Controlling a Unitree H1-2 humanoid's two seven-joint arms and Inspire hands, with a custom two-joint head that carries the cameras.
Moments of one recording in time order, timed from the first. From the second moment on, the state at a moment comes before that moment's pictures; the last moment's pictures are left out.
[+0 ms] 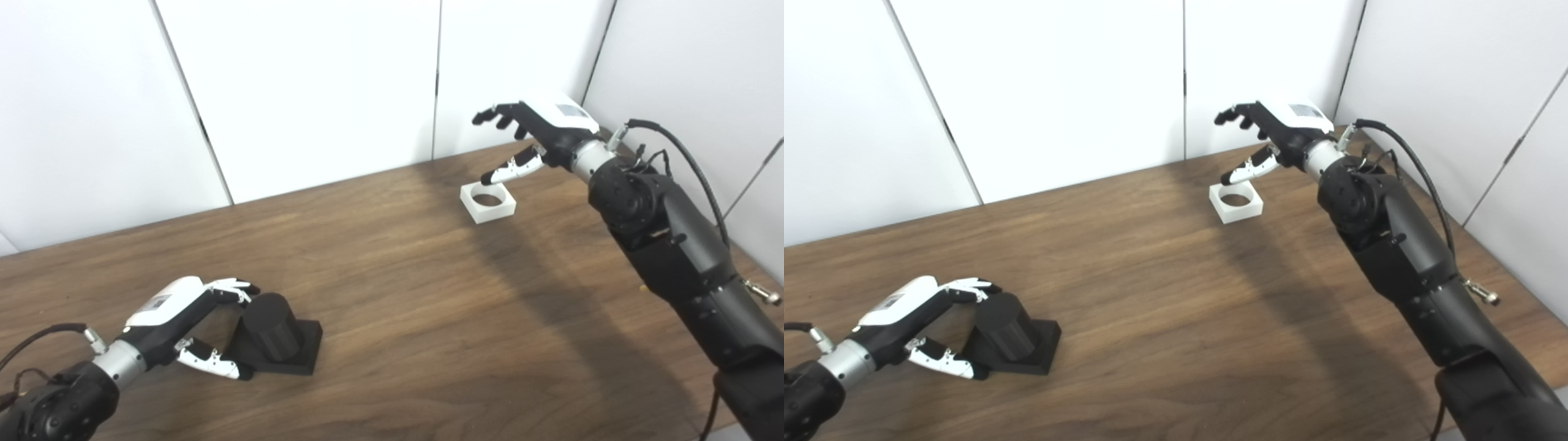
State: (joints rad) left arm -0.46 0.50 -0.48 0.28 0.40 -0.28 -0.39; right arm -0.40 -0.68 0.03 -0.09 -0.61 0.25 0.29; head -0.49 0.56
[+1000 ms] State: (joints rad) left arm -0.45 0.51 -0.47 0.28 0.39 -0.30 -0.39; right arm -0.69 -0.76 0.28 0.23 -0.54 0.36 0.73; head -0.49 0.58
